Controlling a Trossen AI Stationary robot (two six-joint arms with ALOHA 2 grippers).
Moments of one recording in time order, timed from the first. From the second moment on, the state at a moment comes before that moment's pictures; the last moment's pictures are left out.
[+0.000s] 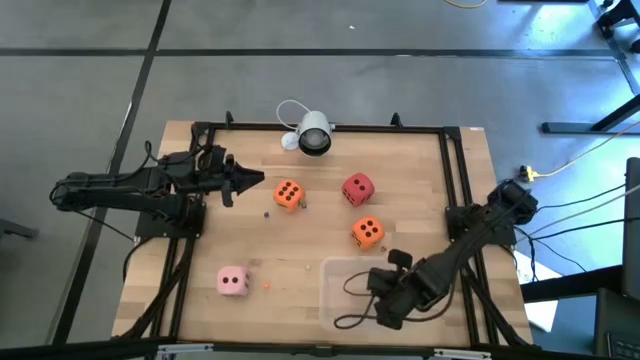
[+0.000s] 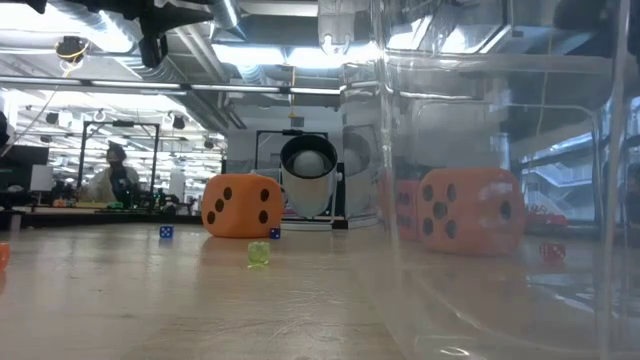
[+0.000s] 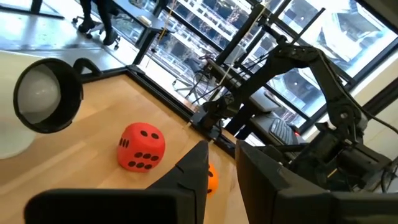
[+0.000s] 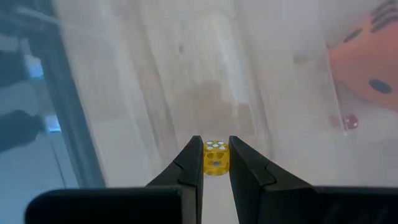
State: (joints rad) left arm 0.14 0.54 0.56 -0.03 -0.11 -0.62; right arm 0.73 1.77 1.42 -1.01 0.18 0.98
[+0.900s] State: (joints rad) left arm 0.14 0.54 0.56 -0.03 -0.03 -0.63; right arm 0.70 1.77 1.42 -1.01 0.17 1.10
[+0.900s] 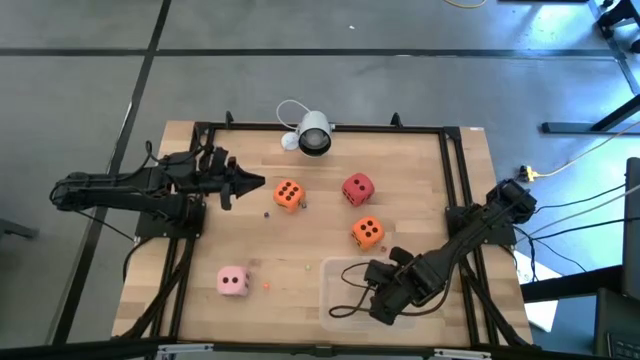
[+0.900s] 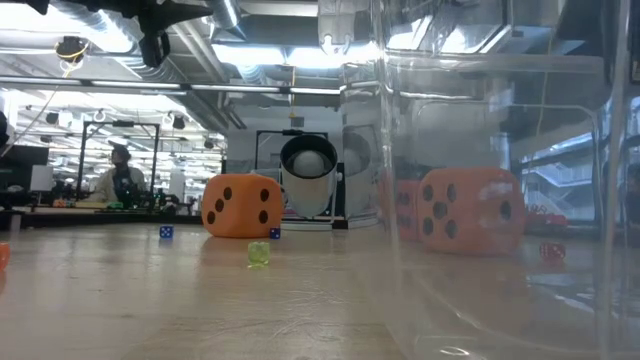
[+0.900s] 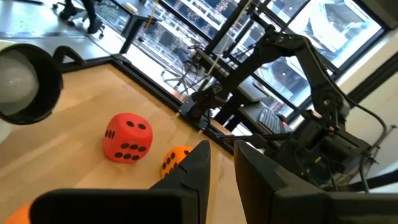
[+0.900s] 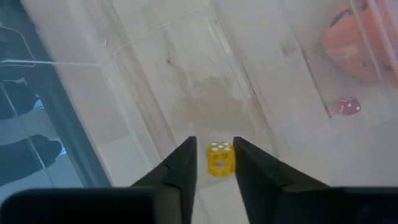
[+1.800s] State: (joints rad) left arm 0.14 0.57 0.56 -0.03 -0.03 -0.63; right arm 0.67 1.76 1.43 -1.00 0.12 1.28
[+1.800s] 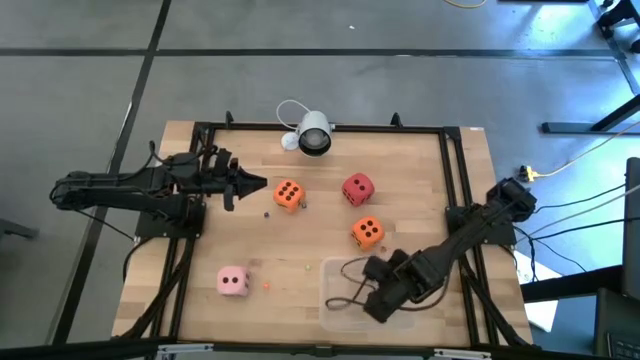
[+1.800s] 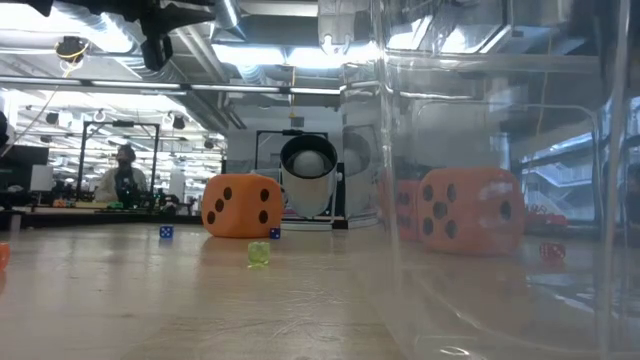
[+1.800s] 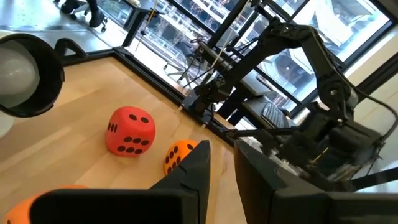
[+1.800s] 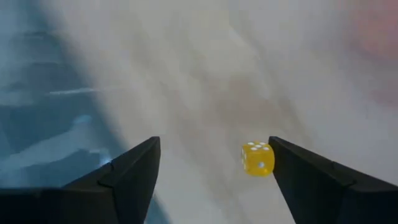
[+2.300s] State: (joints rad) left arm 0.14 0.58 0.56 -0.03 -0.03 -0.63; right arm 0.63 1.76 1.43 -0.85 0.01 1.31
